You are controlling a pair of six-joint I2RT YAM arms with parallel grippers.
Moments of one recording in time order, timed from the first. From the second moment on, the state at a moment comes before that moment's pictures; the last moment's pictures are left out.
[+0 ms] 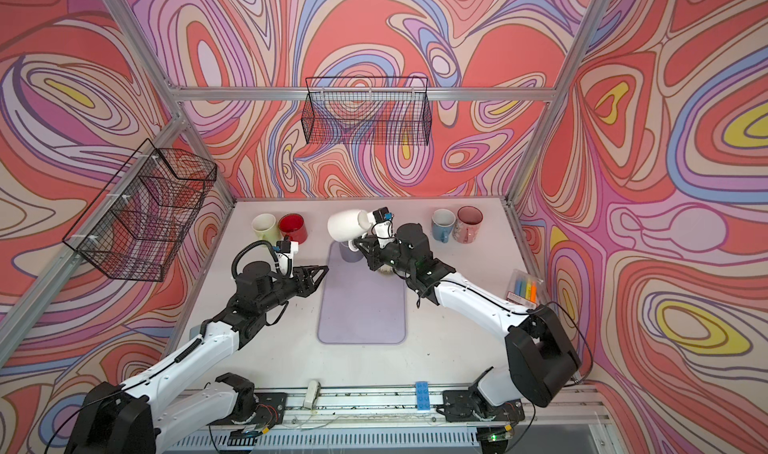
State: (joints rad) left arm -0.35 1.04 0.49 0.26 0.42 -0.56; right arm 0.61 1.44 0.99 0.28 -0.35 0.29
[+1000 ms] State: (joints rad) left arm -0.35 1.19 0.59 0.87 0.75 -0.89; right arm 0.52 1.27 0.83 0.61 -0.62 0.61
